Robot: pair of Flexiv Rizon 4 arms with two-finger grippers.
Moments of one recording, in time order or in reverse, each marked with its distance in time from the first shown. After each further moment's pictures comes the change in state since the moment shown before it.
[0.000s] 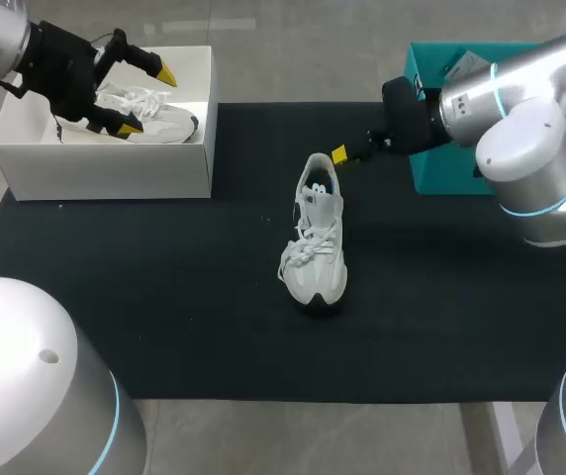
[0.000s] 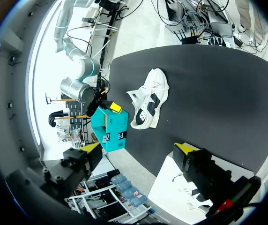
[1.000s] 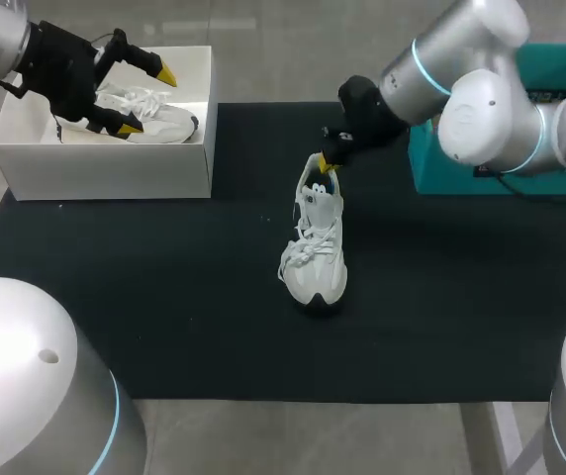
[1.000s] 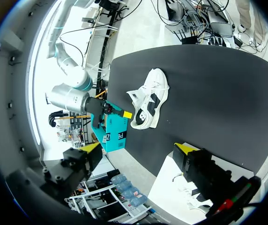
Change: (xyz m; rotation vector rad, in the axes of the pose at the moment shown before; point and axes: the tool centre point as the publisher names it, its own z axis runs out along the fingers) left arm 0.000 0.000 0.000 0.000 0.000 0.000; right arm -0.018 -0.002 0.046 0.218 -0.286 0.188
